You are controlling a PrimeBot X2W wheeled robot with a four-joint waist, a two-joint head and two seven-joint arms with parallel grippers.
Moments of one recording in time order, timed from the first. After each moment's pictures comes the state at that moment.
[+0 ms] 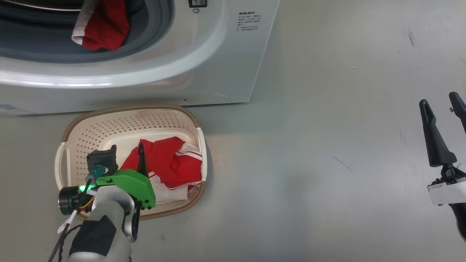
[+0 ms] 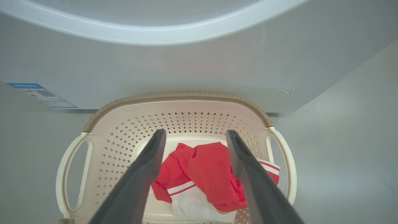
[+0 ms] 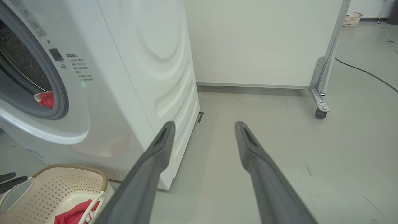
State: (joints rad) left arm -0.53 0.02 -0.32 0.91 -0.46 0.12 -0.25; right arm -0.07 -0.50 0.14 -0.06 0.66 0.12 -0.26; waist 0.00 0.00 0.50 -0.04
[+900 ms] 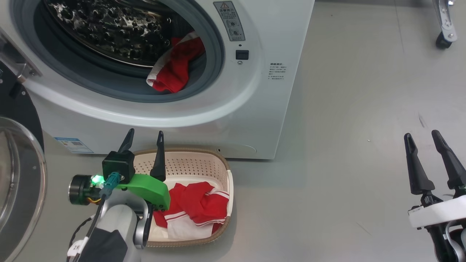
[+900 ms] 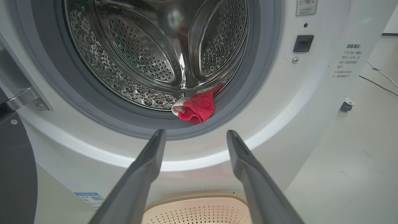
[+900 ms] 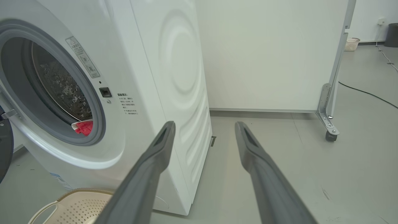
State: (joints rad) left arm -0.41 0.03 -0.33 0.56 -0.32 0.12 -0.25; right arm 0.00 -0.39 0.13 0.02 0.61 0.12 -0.26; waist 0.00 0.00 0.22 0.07
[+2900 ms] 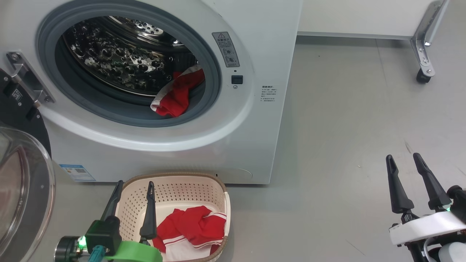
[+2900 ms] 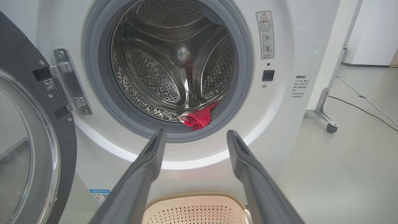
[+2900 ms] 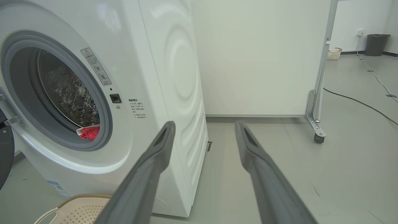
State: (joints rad) left arm 0.02 0.05 -0.23 0.12 -0.25 0.12 -0.25; right arm 0.07 -0.30 0.16 0.05 0.54 0.12 -0.26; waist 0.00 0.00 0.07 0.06
